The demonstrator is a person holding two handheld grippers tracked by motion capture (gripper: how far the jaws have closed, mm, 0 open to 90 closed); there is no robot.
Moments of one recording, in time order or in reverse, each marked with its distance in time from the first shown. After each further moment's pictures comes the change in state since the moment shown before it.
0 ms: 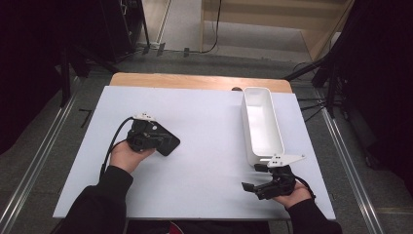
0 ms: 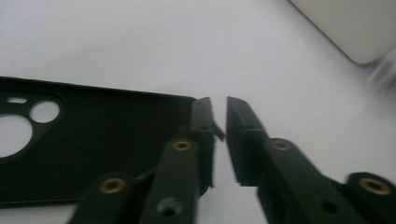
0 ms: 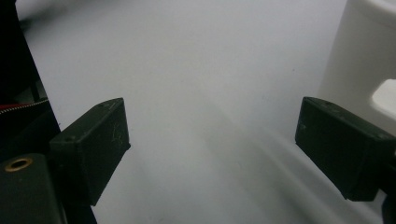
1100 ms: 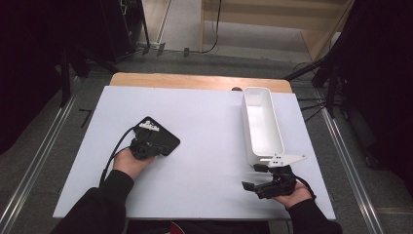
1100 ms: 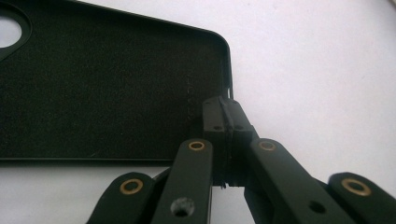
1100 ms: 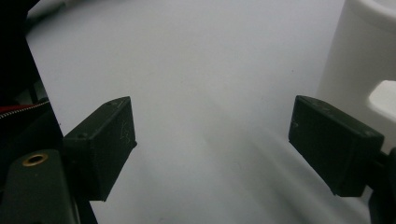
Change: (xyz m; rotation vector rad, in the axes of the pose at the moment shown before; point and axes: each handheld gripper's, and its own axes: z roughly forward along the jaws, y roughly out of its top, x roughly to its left) left arm 0.012 -0.027 0.028 0.108 0.007 -0.055; right arm 0.000 0.000 -0.001 -0.005 -0.005 -0.005
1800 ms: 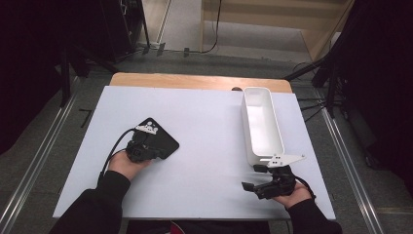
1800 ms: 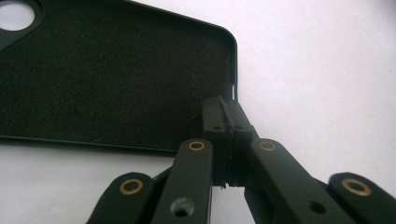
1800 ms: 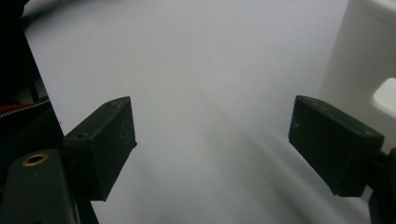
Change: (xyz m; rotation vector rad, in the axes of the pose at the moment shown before) left arm 0.002 -0.010 -0.010 0.036 -0.024 0.030; right arm 0.000 0.000 0.001 0.008 0.006 0.001
